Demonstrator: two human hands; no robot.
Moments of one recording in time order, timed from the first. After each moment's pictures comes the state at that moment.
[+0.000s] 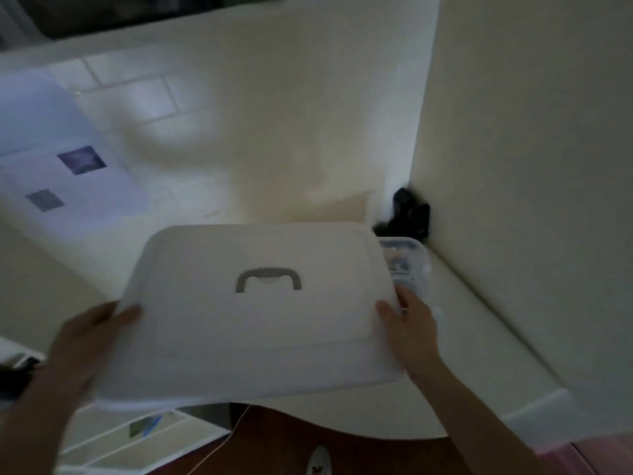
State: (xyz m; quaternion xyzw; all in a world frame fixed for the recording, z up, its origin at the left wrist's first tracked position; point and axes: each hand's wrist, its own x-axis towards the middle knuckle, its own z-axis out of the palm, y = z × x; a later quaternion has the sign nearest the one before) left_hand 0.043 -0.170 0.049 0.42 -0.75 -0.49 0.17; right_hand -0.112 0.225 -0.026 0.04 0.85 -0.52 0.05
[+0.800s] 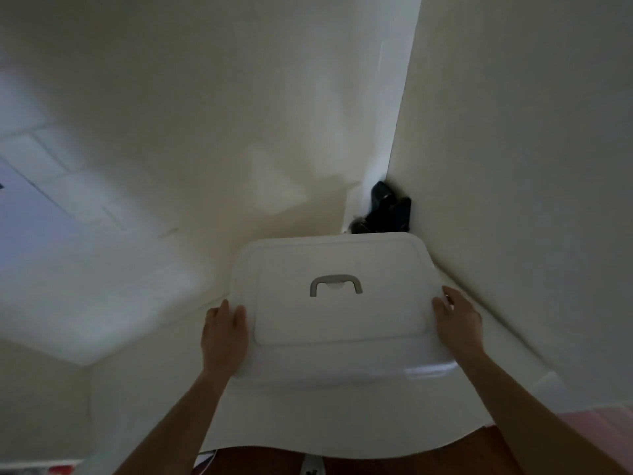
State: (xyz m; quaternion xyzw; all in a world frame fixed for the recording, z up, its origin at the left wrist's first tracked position) left_hand -0.132 -0.119 -0.111 0.30 -0.92 -0.27 0.01; right_hand -0.202 0.273 -0.101 0.19 0.91 -0.37 0.01
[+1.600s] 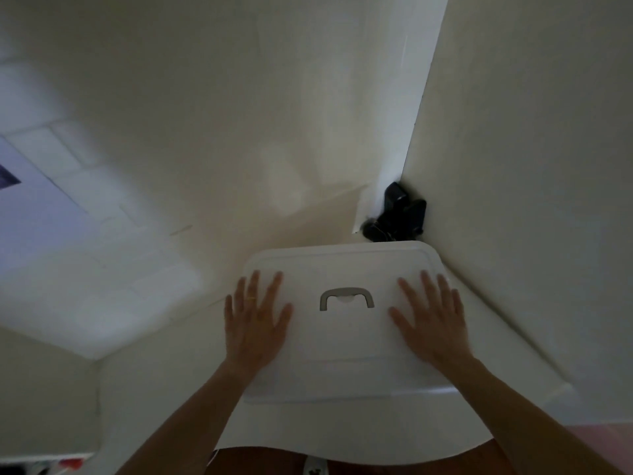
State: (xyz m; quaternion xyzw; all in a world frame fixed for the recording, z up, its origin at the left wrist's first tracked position) left_hand -0.143 -0.102 -0.106 0.11 -0.99 -0.10 0.06; right_hand -0.202 0.227 -0.112 -0.06 1.00 -0.05 -0.01
